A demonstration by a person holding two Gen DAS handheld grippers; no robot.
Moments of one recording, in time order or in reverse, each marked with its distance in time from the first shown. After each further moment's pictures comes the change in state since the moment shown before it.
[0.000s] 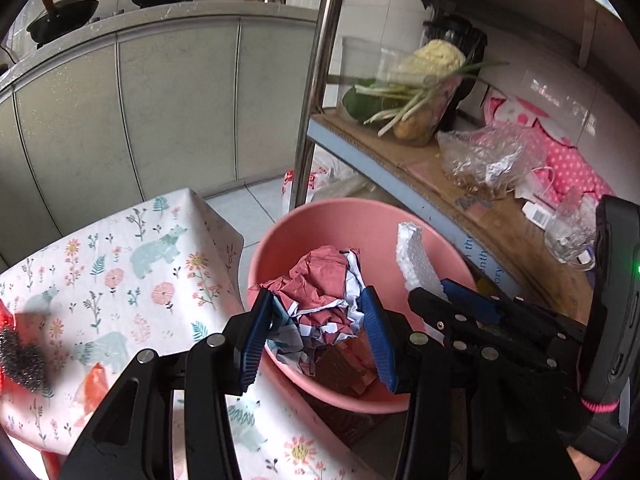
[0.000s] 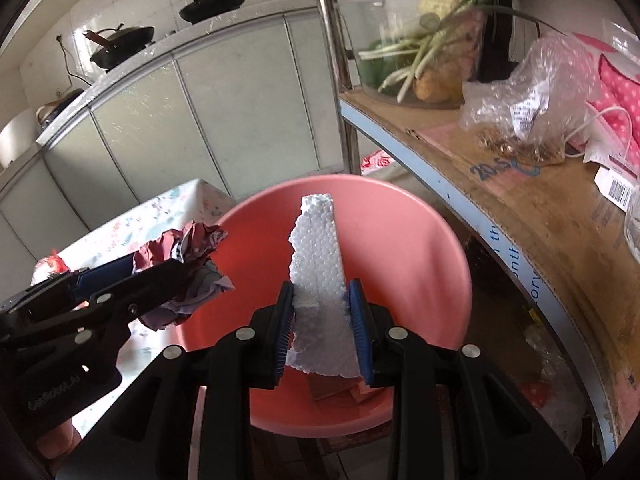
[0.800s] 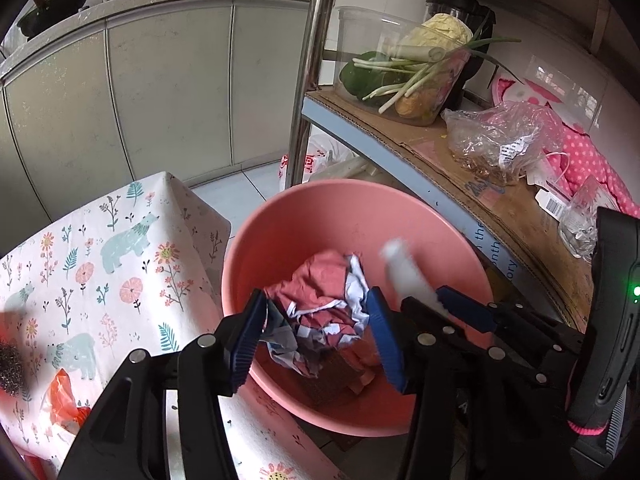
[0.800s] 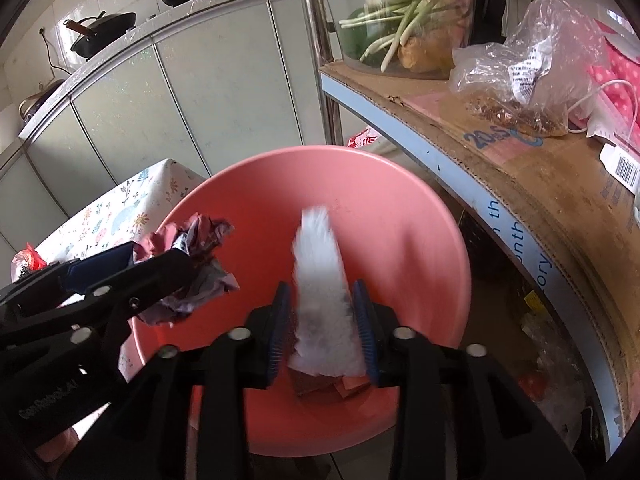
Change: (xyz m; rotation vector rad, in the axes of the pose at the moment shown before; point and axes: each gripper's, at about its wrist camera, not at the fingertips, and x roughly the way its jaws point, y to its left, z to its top) left arm 0.028 -0.007 0.001 0.000 0.046 0.006; right arm 0.023 -0.006 -0.004 0.010 0.048 -0.032
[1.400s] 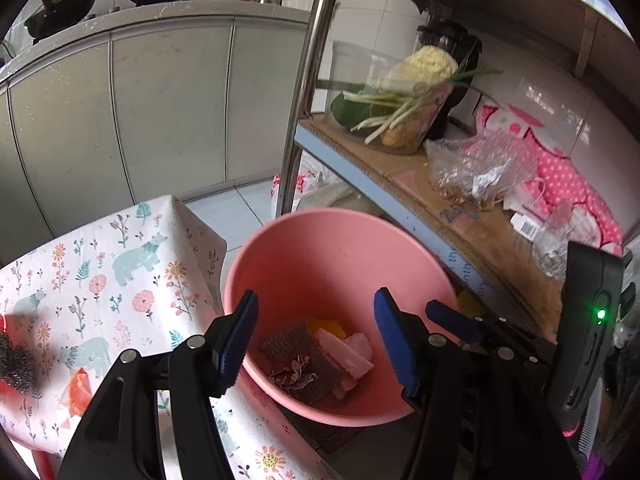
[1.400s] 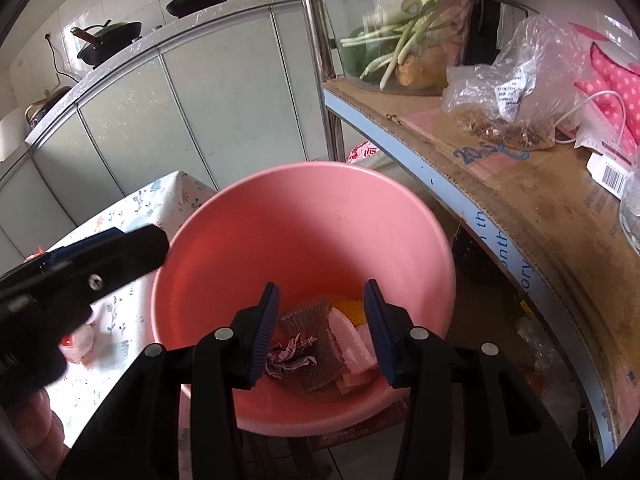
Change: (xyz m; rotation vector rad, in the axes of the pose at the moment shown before) left arm -0.041 0.000 0.008 -0.027 -0.070 -0.047; right arm -0.030 -0.001 -0.001 -0.004 -0.047 0.008
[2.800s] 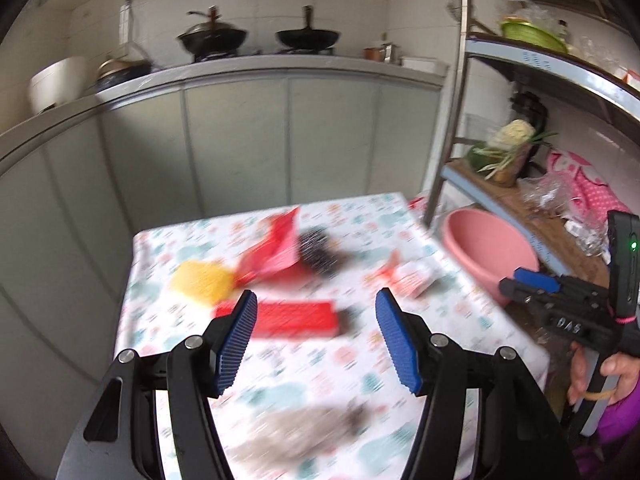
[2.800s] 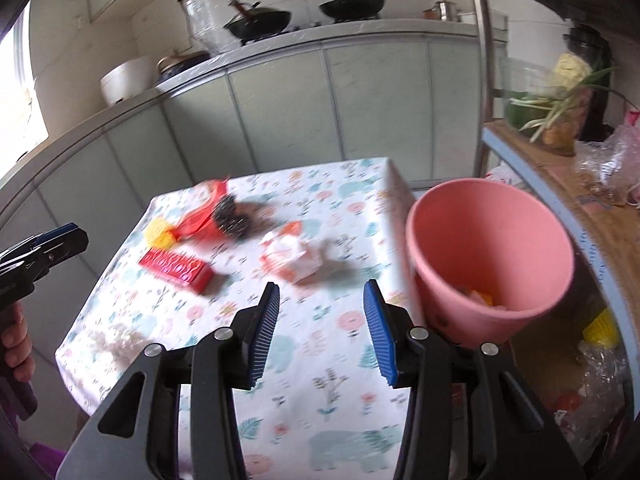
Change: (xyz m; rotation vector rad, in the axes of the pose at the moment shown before) left arm -0.278 0.150 -0.137 -0.097 -0.140 0.371; right arm -0.112 0.148 -0.073 -0.278 -0.016 0.337
